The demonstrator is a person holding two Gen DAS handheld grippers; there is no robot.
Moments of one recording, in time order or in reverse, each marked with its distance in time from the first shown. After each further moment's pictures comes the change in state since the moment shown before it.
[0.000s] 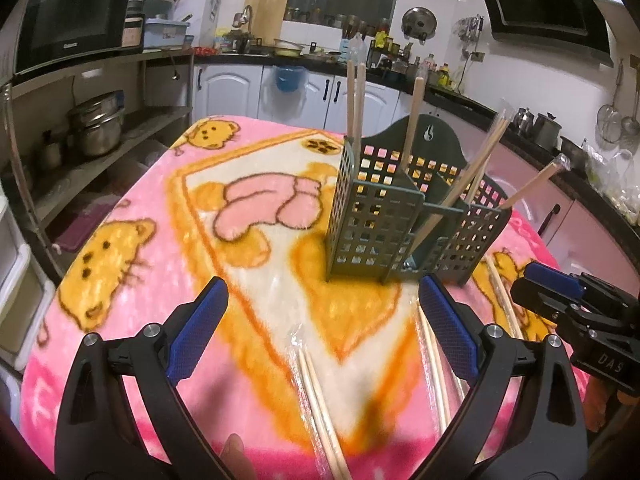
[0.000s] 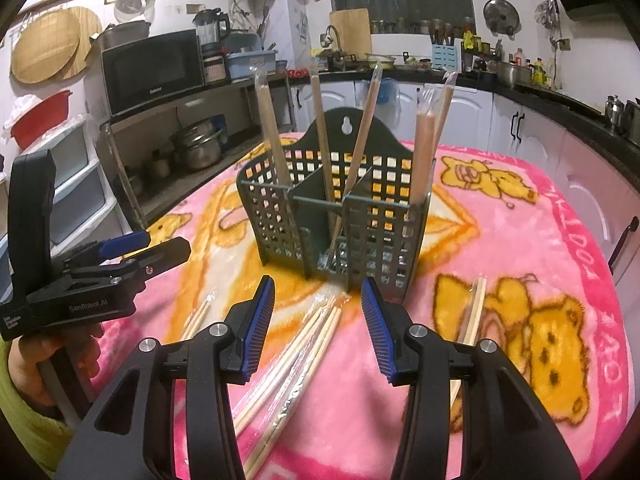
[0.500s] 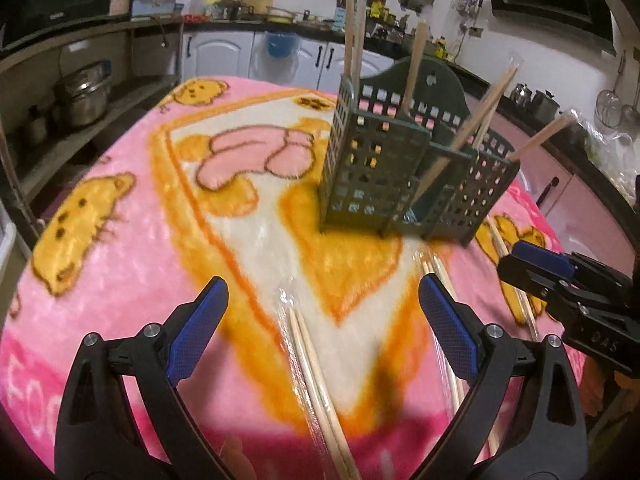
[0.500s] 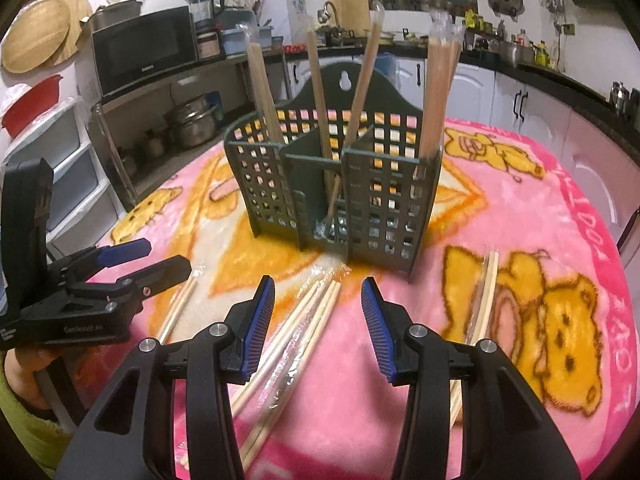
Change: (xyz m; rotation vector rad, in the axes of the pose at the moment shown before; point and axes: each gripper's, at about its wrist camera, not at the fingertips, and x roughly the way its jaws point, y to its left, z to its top) left arm 0.026 0.003 -0.025 -0.011 0.121 -0.049; right arm 0.028 -0.007 -0.013 0.015 0.097 -0.006
